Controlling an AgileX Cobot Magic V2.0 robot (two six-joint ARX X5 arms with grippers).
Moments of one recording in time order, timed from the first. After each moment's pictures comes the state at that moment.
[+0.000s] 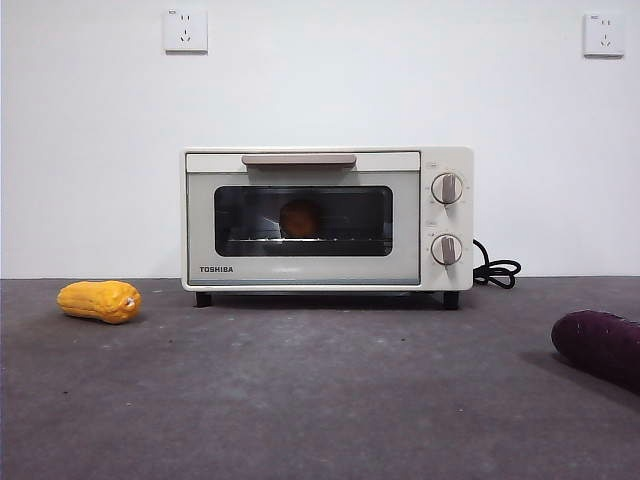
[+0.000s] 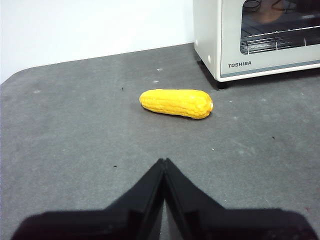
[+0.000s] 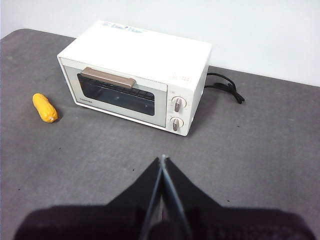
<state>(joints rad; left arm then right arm) -0.01 0.02 0.02 -0.18 0.00 0.10 0.94 0.99 1.81 -1.36 0.57 0.22</state>
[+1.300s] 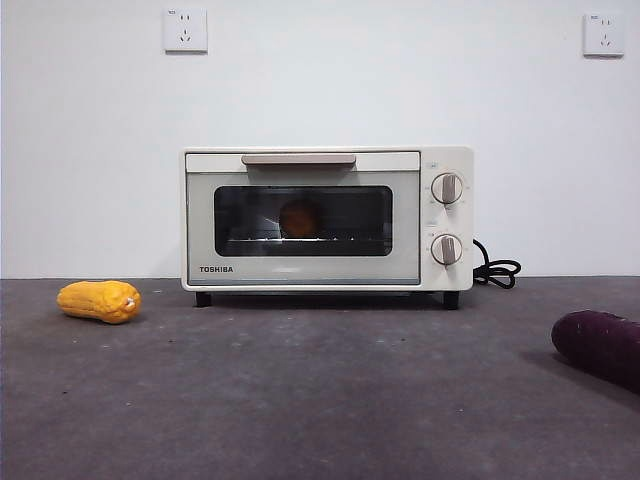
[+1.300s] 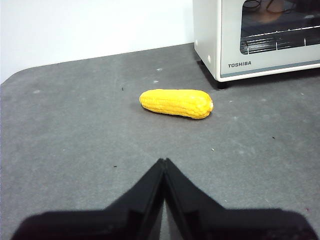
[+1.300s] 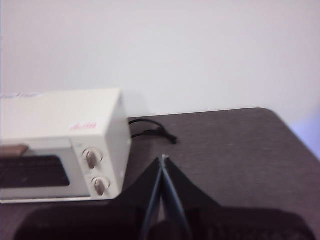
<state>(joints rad) -0.01 0.02 0.02 -0.18 0.00 0.10 0.04 0.62 0.88 -0.37 0.04 0.03</state>
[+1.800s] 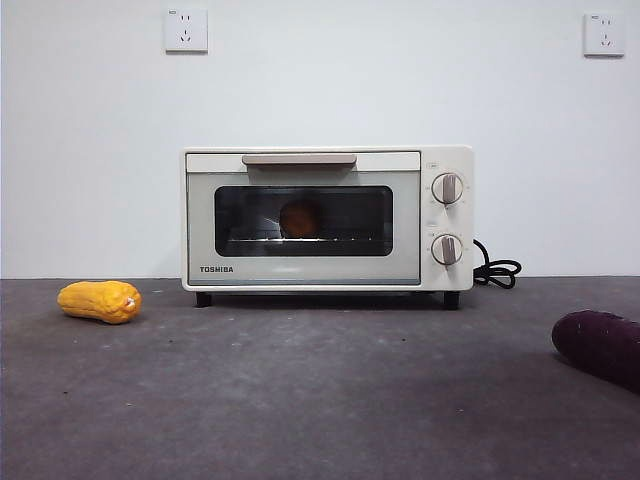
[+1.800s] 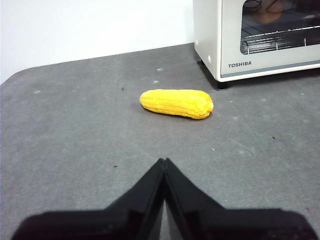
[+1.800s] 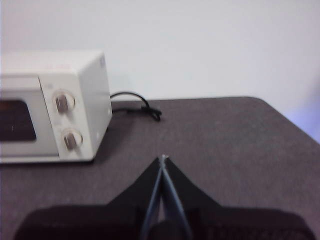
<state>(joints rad) -0.01 0.02 0.02 -0.18 0.00 0.10 -0.04 0.22 0.24 -0.07 0.02 -0.03</state>
